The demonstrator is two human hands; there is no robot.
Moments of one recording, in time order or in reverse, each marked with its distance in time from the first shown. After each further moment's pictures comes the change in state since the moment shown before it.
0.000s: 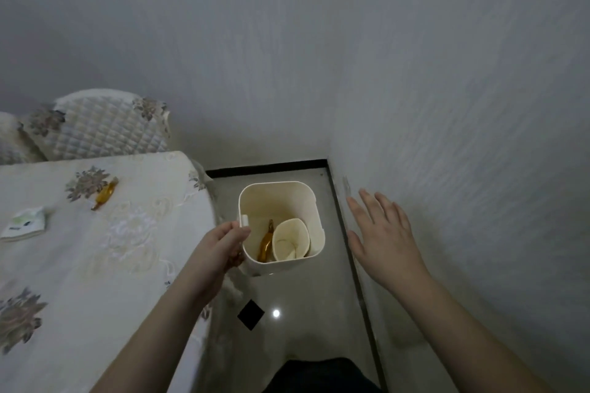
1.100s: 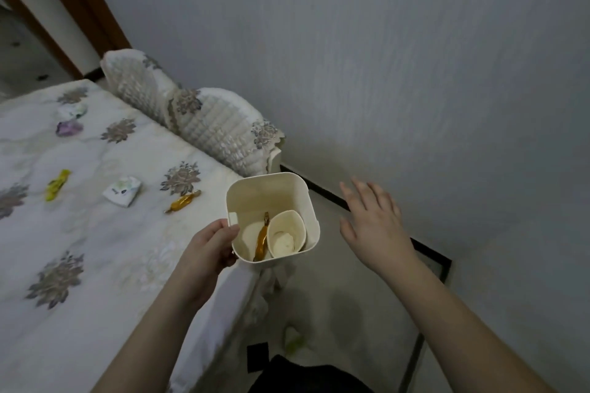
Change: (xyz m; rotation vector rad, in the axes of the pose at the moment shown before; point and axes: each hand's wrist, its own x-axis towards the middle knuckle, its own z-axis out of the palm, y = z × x) left_hand 0.216 0.070 -0.111 -0.325 0.818 -0.025; right_hand 0.463 -0.123 0.040 0.161 -0.106 -0.717
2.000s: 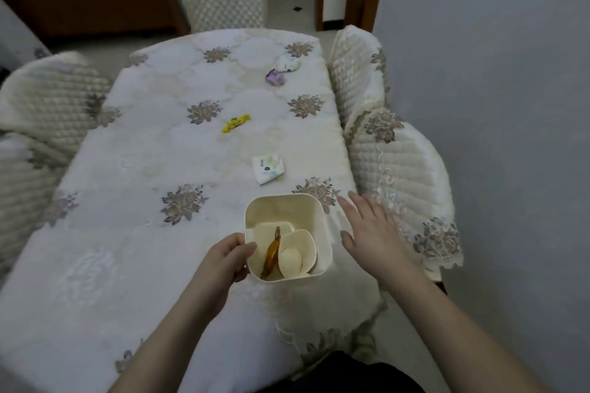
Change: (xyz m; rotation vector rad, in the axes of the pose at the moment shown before) left_hand 0.058 0.004 -0.103 -0.230 0.723 0.006; right_hand 0.290 -0.195 0.116 0.017 -0.303 -0.901
